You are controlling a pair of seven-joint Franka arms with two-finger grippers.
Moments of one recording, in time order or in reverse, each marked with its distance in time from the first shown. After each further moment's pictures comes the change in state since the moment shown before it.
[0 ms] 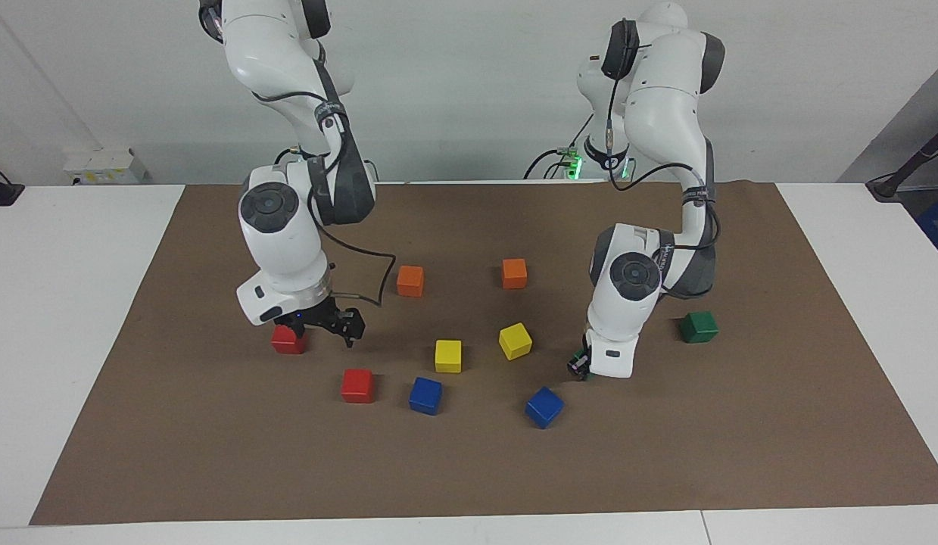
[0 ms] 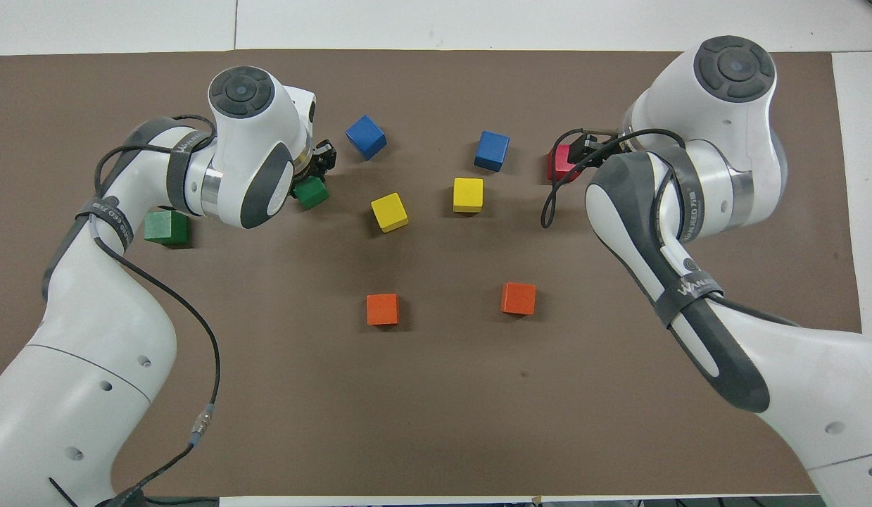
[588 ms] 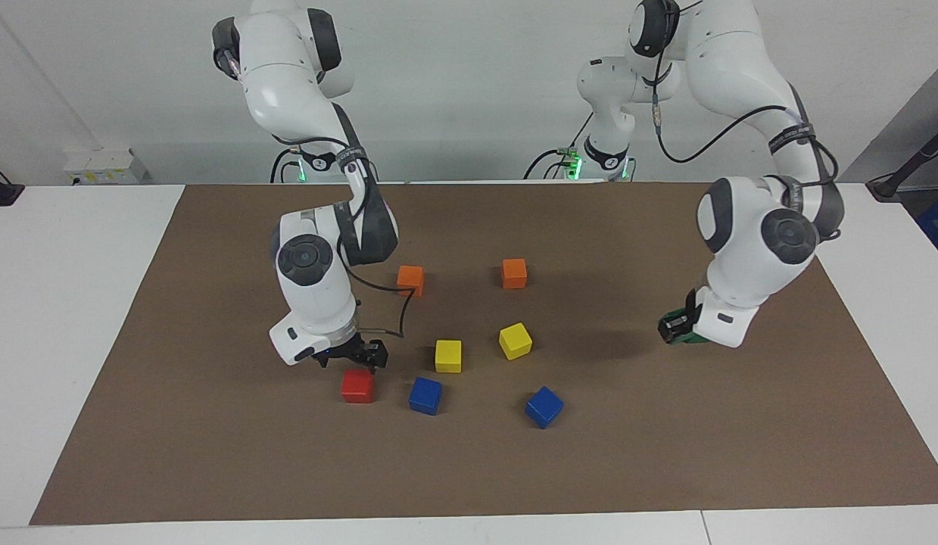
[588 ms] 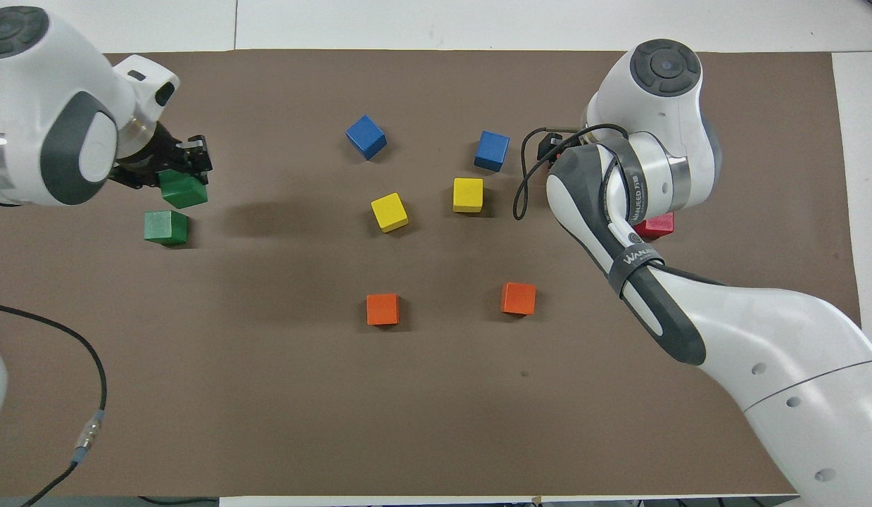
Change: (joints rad) left arm 0.257 -0.182 0.015 -0.002 -0.064 -0.260 0.647; right arm 0.009 0.146 0.024 0.104 -0.003 0.041 -0.010
